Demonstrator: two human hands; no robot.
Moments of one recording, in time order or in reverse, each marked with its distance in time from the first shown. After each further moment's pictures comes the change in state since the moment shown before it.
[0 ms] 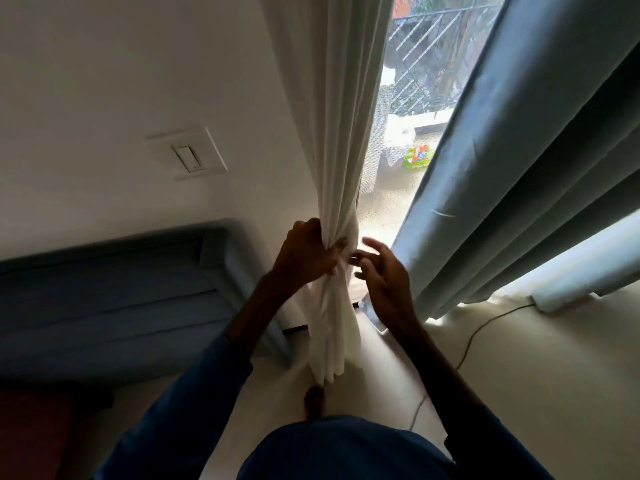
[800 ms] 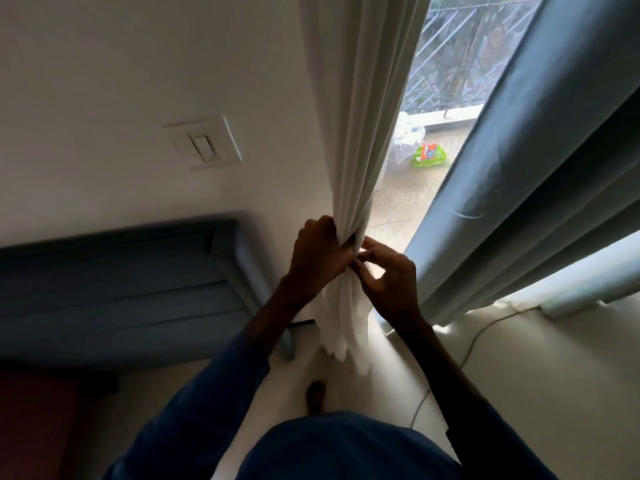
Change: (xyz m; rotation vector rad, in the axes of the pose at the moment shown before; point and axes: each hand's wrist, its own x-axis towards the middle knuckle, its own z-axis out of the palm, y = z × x) left_hand -0.016 0.009 -0.004 -0.010 0.051 -0.039; right_hand 0.002 -0.001 0.009 -0.164 0.038 -0.322
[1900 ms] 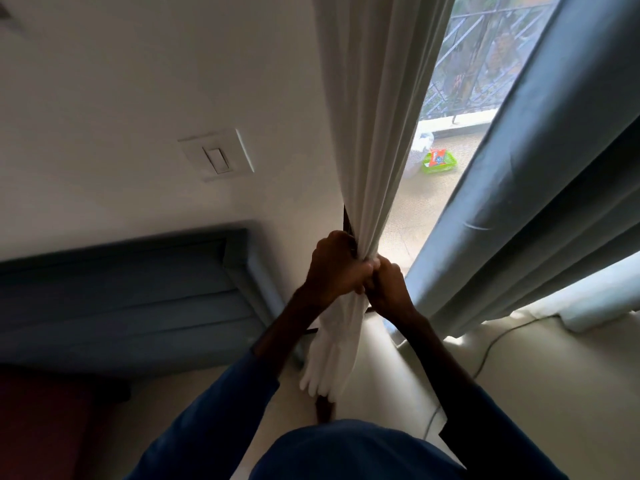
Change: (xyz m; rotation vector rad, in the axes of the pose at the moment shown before) left_hand -0.006 0.006 -0.002 -0.019 -0.137 -0.017; right_hand 0.013 0.023 0.023 -0.179 -0.300 0.121
